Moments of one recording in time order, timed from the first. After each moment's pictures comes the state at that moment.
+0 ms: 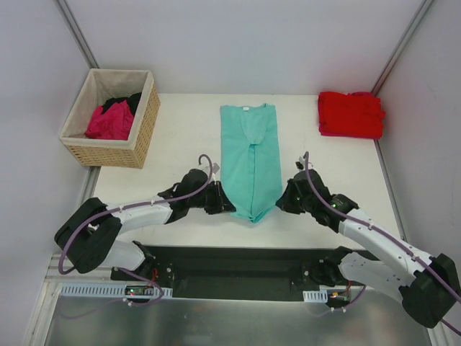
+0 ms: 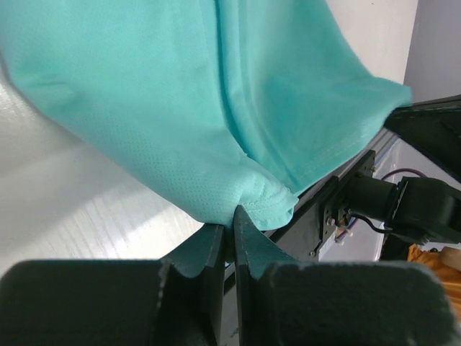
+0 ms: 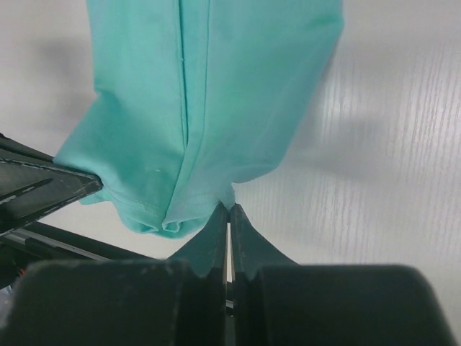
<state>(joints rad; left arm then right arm) -0.74 1.34 0.52 0.18 0.35 -0.93 0.68 0.94 0.60 -0.49 0.06 0.76</state>
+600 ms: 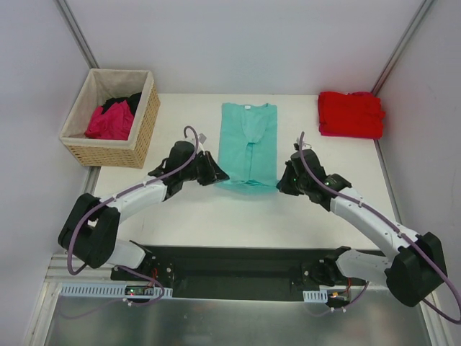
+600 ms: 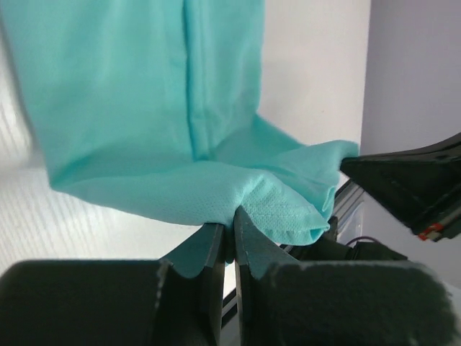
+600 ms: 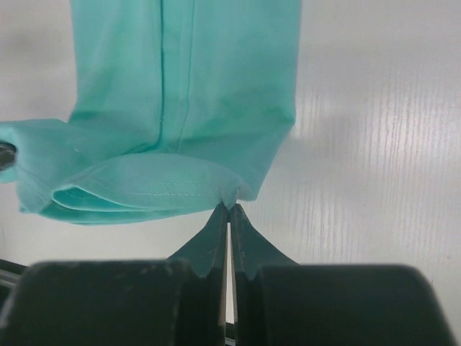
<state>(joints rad) -0.51 1.39 0.71 0.09 0.42 -0.88 0.59 1.13 0.81 -0.49 0.09 0.65</state>
